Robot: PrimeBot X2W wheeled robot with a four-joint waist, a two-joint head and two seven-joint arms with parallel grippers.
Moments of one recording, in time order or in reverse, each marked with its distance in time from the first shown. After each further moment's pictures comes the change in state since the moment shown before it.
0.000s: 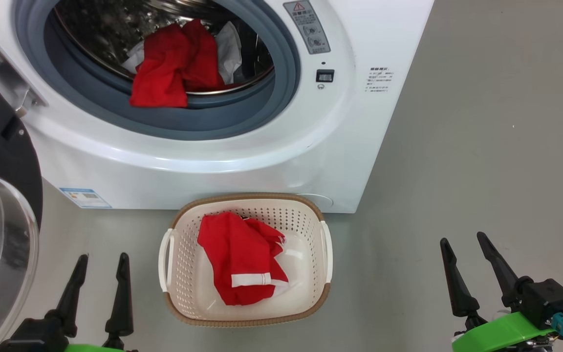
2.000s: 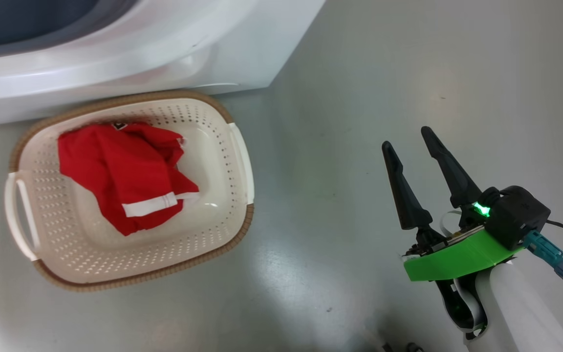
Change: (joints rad) left arm -1.341 0.278 -0.140 1.008 0.219 0.082 0.000; right arm -0.318 -0.004 0.196 -0.061 0.089 0.000 0.000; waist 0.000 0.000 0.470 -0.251
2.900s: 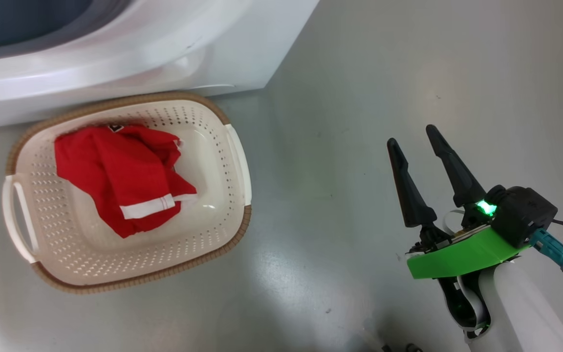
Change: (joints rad) left arm -0.046 0.003 -0.004 -0.011 -0.061 -0.020 0.001; right arm 0.000 0.000 -0.007 -0.003 0.035 0.000 0.000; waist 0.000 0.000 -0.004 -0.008
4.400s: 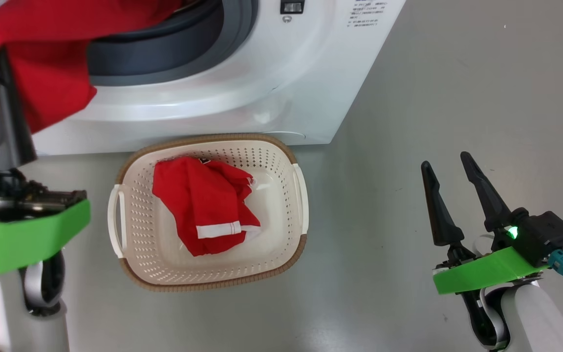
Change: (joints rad) left arm 0.917 -0.268 0.197 -1.242 -0.059 -0.062 -0.001; right arm 0.094 -0.001 -0.113 0.025 -0.073 0.000 0.000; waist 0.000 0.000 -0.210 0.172
